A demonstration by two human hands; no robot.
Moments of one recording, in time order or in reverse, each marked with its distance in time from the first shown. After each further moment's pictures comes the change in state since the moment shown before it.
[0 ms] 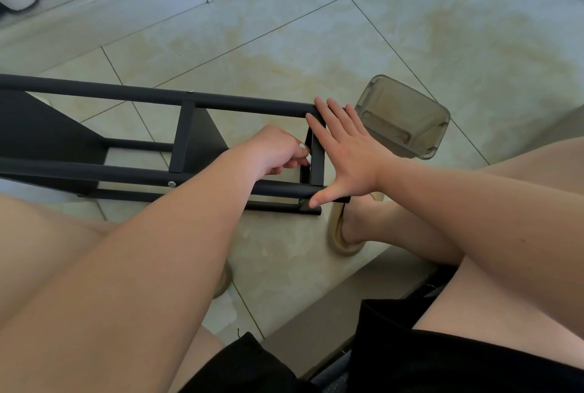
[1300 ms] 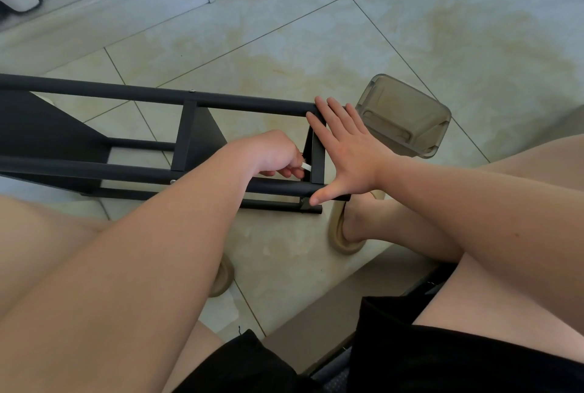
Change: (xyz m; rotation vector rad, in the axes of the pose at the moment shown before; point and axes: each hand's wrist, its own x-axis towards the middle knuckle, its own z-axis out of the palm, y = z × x) left_hand -0.025 0.017 -0.002 0.460 -0.150 -0.042; right_hand 0.000 -0.001 -0.001 0.007 0.006 -0.001
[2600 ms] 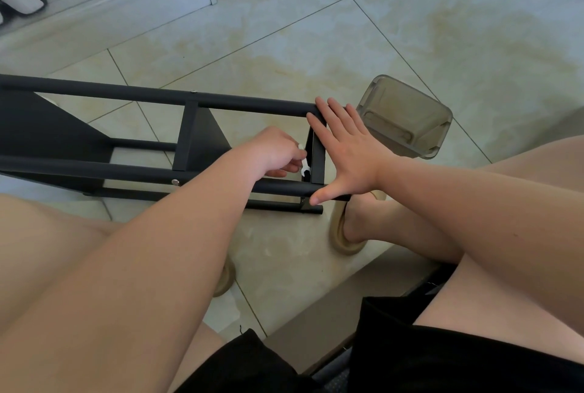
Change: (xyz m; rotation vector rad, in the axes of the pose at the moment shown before) left_hand 0.020 -0.018 0.004 -0.399 0.151 0.056; right_hand 0.002 0.001 0.002 -0.002 0.015 0.000
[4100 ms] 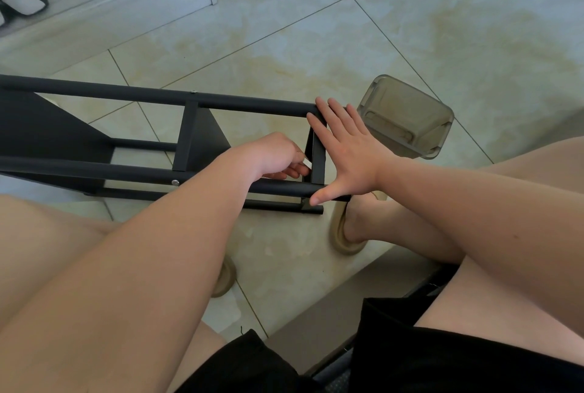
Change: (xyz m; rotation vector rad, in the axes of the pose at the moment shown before) left_hand -0.006 0.005 0.001 0.111 -0.116 -0.033; right_hand 0.000 0.000 0.000 0.006 0.002 -0.003
